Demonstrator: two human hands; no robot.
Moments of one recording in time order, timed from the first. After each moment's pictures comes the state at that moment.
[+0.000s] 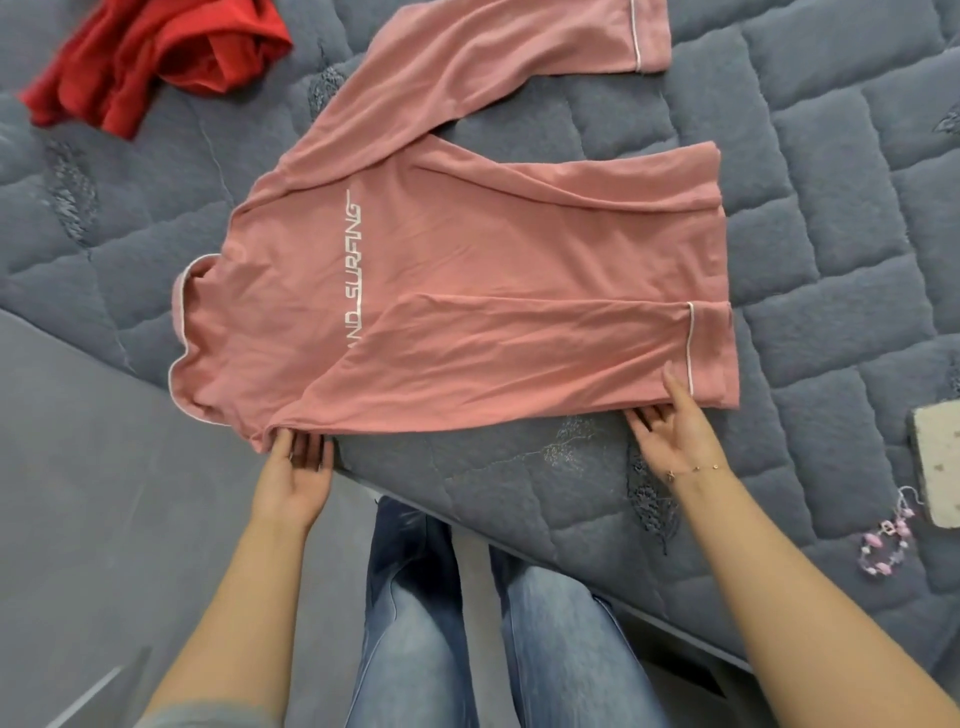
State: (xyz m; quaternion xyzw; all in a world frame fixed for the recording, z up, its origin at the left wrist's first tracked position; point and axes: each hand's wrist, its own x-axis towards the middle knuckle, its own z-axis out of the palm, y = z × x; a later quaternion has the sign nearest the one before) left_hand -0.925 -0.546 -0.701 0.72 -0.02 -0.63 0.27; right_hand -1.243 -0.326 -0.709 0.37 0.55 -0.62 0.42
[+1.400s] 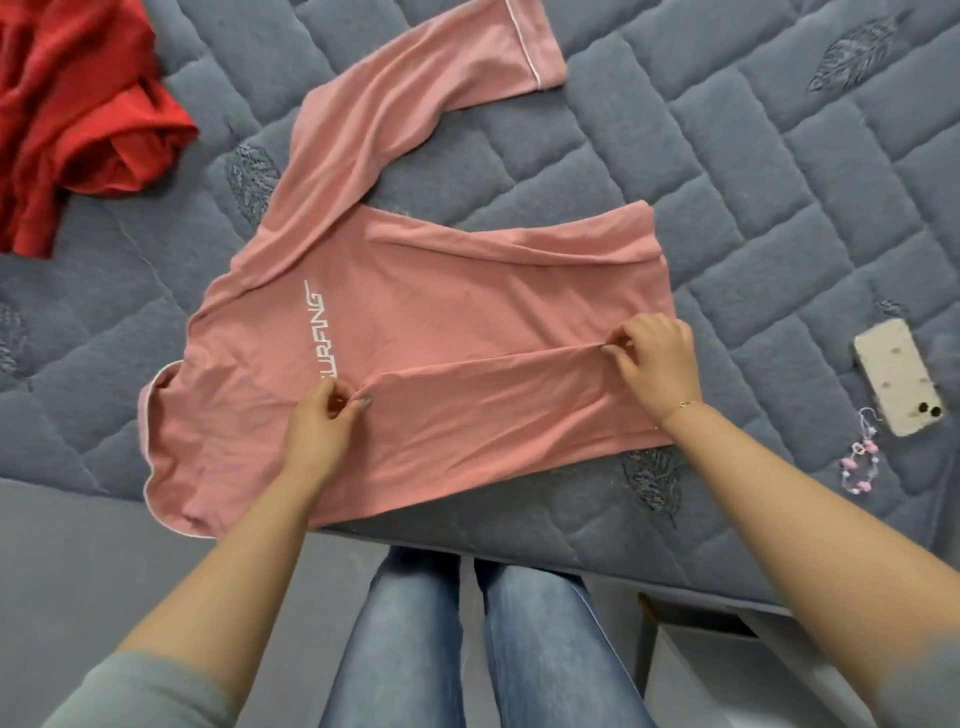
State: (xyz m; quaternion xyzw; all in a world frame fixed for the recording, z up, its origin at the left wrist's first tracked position) left_hand -1.012 -0.615 -0.709 0.52 -0.74 -0.43 -0.10; right_hand -1.279 -0.348 -0.697 -0.31 0.92 -0.09 0.20
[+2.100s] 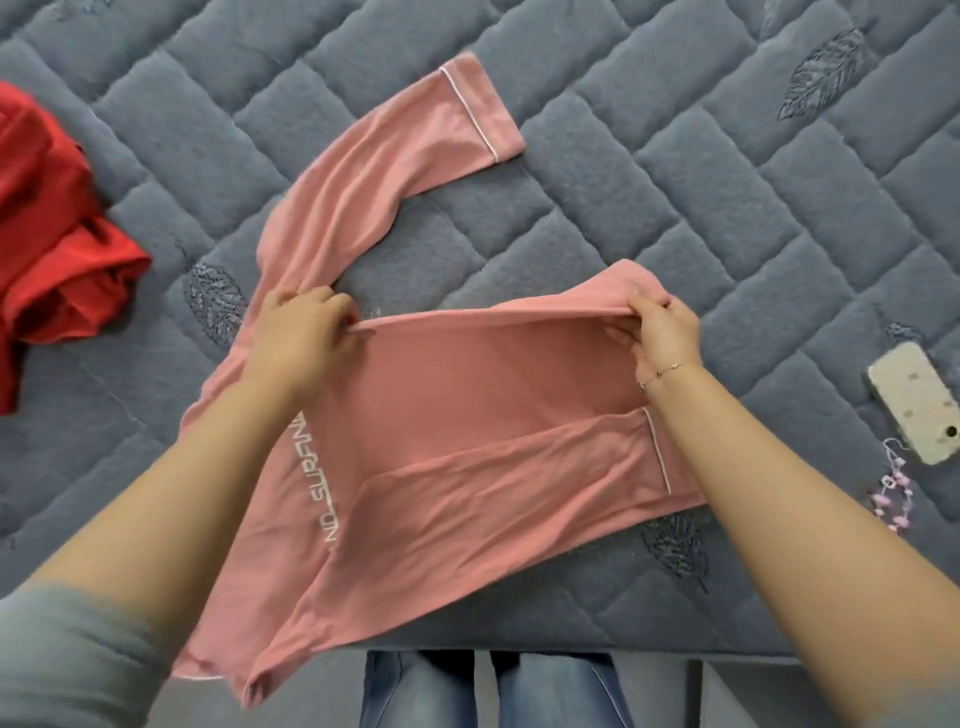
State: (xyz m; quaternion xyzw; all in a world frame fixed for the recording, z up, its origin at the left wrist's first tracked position) left_hand -1.200 -0.728 -0.687 0.15 -0.97 -0.12 -0.17; right_hand -1.362 -0.428 -0.701 0.33 0.69 -0.60 0.24
